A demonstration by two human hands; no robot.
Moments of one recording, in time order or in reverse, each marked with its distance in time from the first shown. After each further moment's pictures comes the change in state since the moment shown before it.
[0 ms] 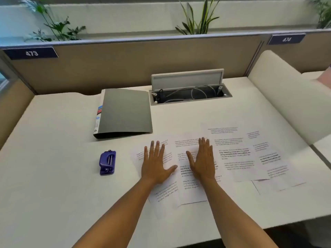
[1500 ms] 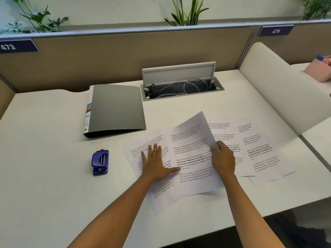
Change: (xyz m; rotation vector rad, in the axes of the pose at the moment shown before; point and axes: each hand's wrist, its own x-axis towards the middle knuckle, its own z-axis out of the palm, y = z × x) left_hand 0.005 0.010 0.006 -0.250 -0.289 -0.078; right_hand -0.002 0.029 -0.075 0.258 0.077 0.415
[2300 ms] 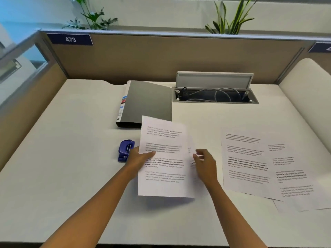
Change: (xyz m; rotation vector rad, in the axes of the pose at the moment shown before) left_hand -0.065 -0.079 -0.079 -1.230 0.266 -0.351; right_hand -0.043 -0.052 0.088 0.221 -0.329 -0.164
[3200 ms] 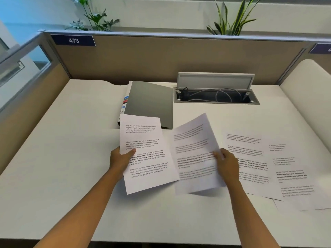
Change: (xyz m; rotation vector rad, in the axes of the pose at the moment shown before) left_hand 0.007 -0.017 -0.050 -0.038 0.300 0.125; right_hand 0.012 0.011 -0.062 -0.132 0.126 -0.010
